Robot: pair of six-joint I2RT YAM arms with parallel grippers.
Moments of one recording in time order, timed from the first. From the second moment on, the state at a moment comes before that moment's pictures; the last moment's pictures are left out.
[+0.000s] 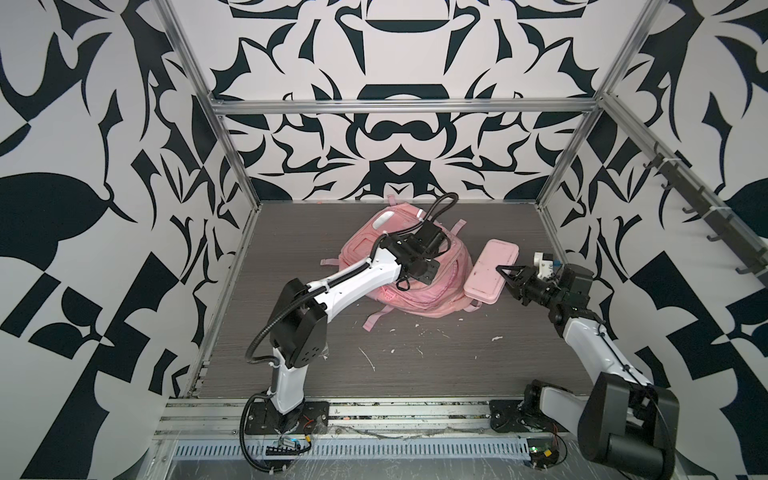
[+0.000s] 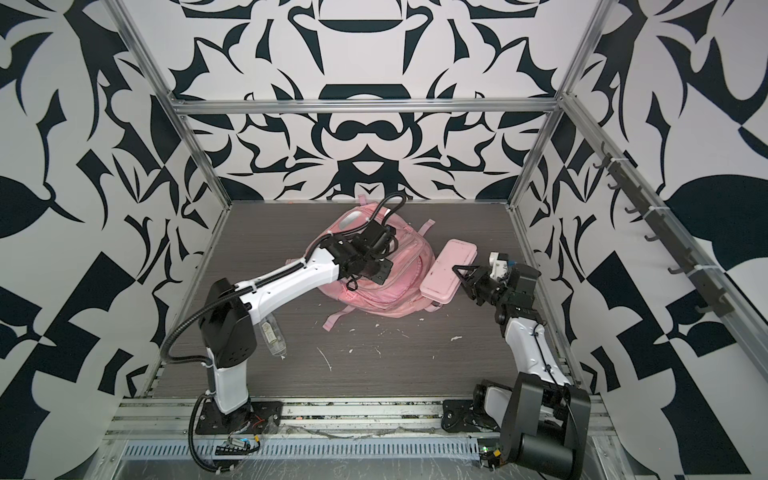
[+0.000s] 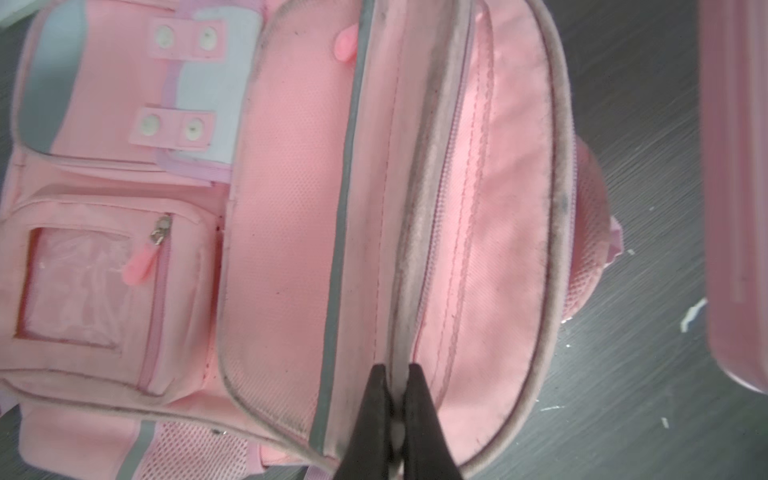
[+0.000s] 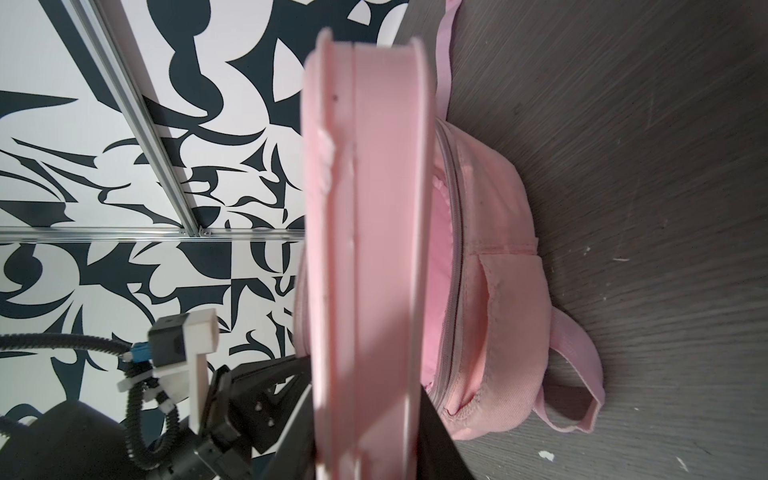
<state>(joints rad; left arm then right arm) -0.85 1.87 1.69 -0.76 -0.09 -0.26 -0.30 1.11 0.53 0.06 -0.93 0.96</state>
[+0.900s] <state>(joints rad) -0.78 1.68 1.56 -0.68 0.12 -0.40 0.14 1.49 0.66 0.28 -0.68 1.05</state>
